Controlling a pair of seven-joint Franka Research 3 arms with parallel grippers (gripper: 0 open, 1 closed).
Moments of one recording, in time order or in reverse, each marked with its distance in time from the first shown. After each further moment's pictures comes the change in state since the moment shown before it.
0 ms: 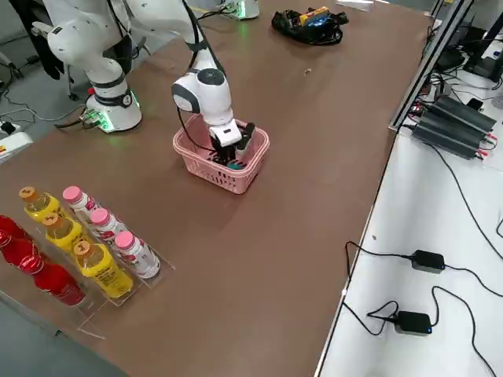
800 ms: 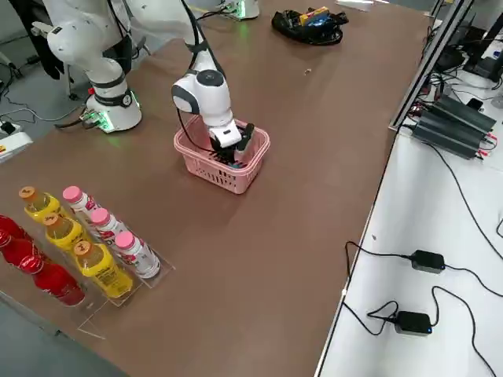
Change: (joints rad) left arm 0.019 -0.091 0.003 -0.115 0.080 0.135 0.049; right arm 0.000 0.011 0.002 0.000 0.000 0.018 -0.012
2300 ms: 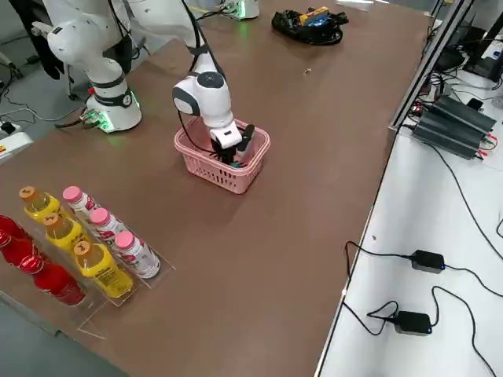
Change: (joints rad) left arm 0.066 -0.040 -0.006 -0.061 -0.041 0.010 0.068; right arm 0.005 0.019 0.002 0.000 0.000 0.024 -0.005
